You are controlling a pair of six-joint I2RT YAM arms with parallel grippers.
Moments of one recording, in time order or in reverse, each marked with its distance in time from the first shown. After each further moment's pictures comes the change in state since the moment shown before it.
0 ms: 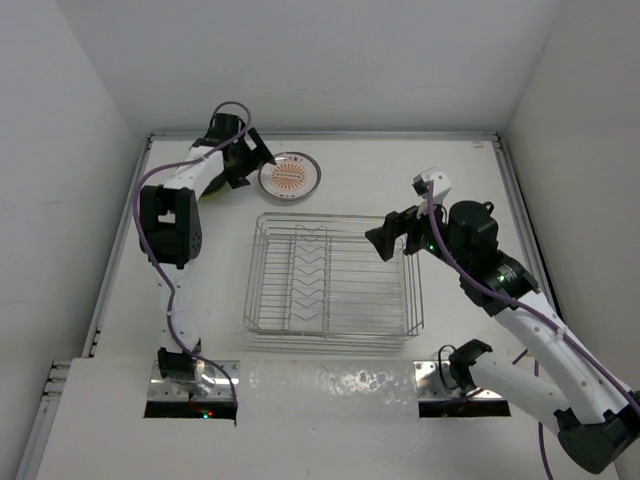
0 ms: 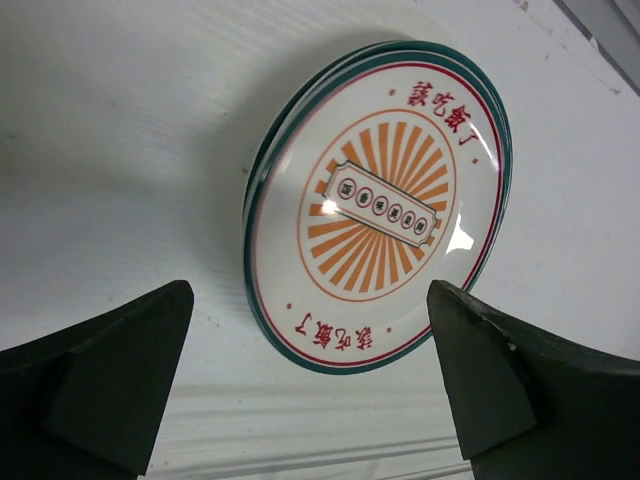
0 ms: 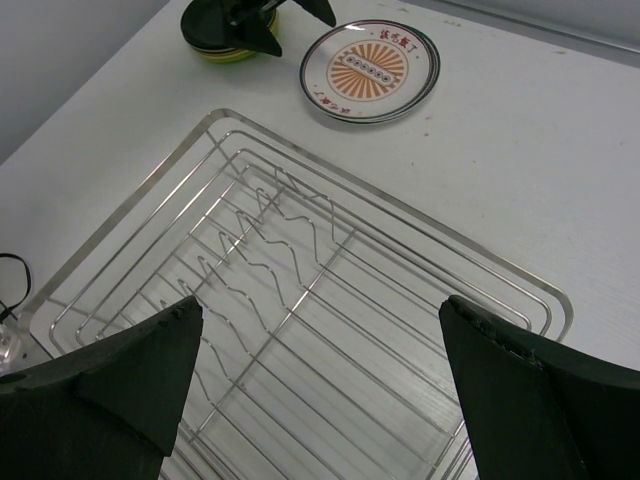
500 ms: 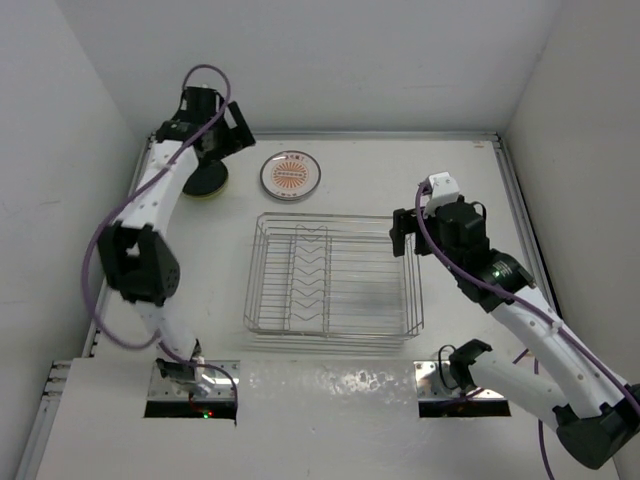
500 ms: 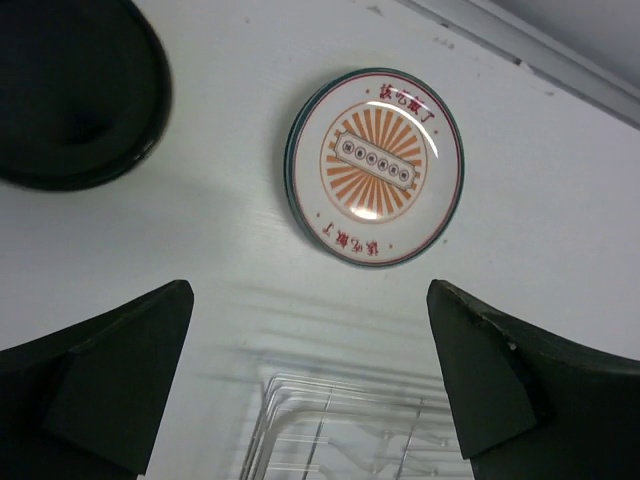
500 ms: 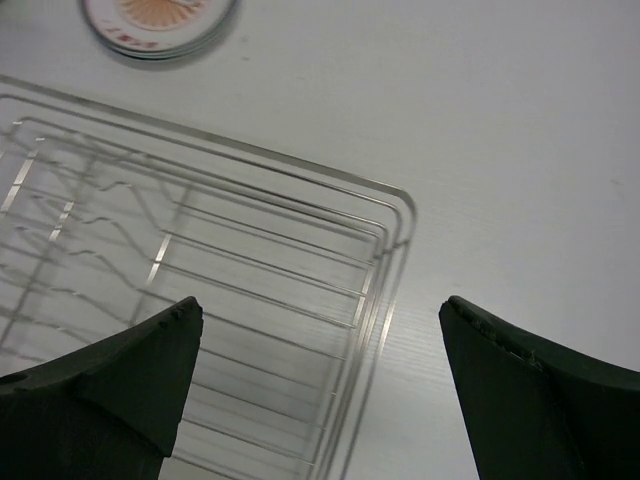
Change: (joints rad) left arm -0.013 -0.320 0.003 -0.222 -0.185 0.155; right arm 0.000 0.032 0.000 -0.147 0.332 -0.012
